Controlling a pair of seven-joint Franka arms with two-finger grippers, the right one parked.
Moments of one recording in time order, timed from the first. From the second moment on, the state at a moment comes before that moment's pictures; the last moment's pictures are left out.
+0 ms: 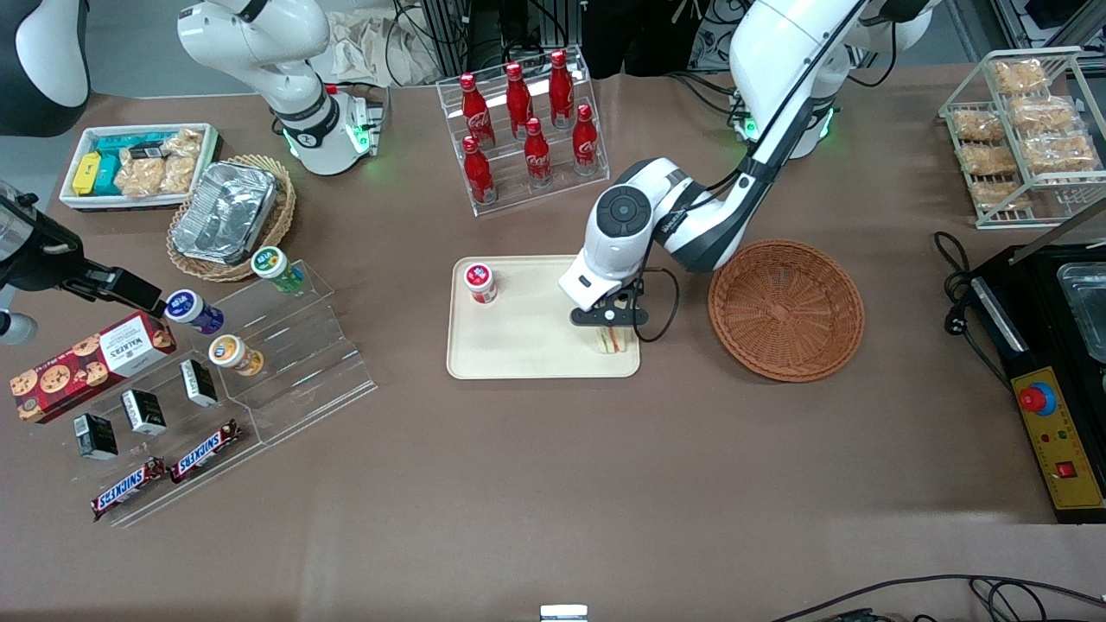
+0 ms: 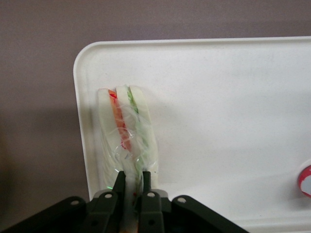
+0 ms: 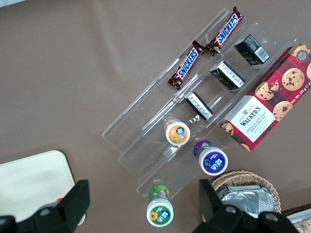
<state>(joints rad) -0.47 0.48 -0.31 -1.89 0.12 2.33 -0.79</state>
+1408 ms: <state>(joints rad) -0.11 0.08 -0.29 -1.87 0.21 1.88 -0.52</state>
